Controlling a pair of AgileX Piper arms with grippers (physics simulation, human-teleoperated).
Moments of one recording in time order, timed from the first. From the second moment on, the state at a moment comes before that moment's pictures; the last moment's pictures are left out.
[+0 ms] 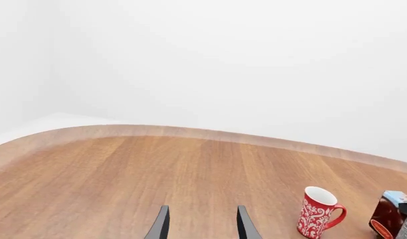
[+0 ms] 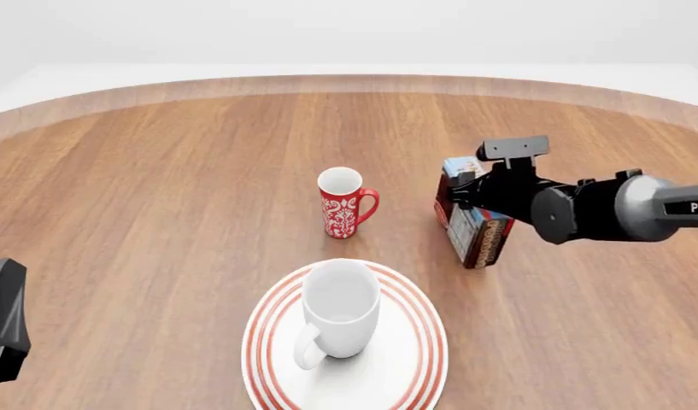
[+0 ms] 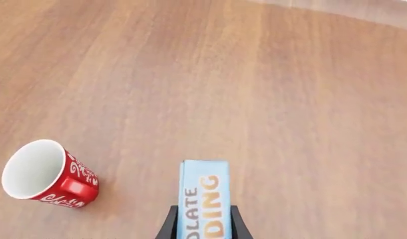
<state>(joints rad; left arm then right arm) 0.08 0.00 -0.01 -0.13 -0.14 0.22 1.78 -0.91 -0.27 0.04</state>
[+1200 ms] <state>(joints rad) 0.07 0.00 -0.01 -0.12 -0.13 0.19 1.25 -0.65 -0.12 0.08</state>
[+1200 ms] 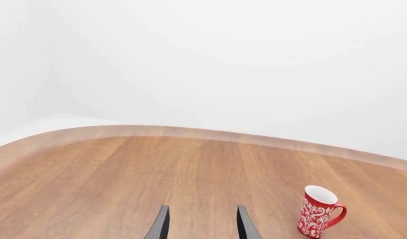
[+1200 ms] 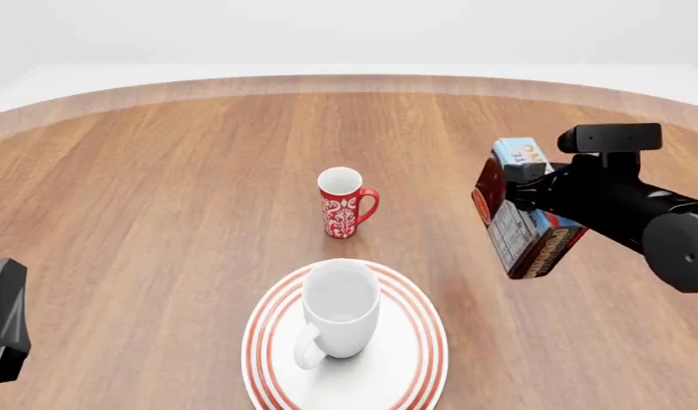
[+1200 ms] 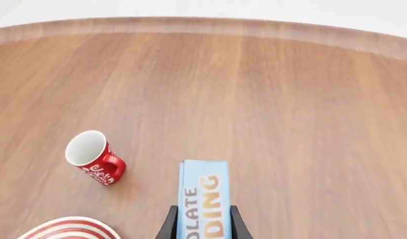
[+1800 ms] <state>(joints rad) 0.07 0.00 -0.01 -0.12 -0.13 0.16 0.96 -0.50 0.04 0.08</state>
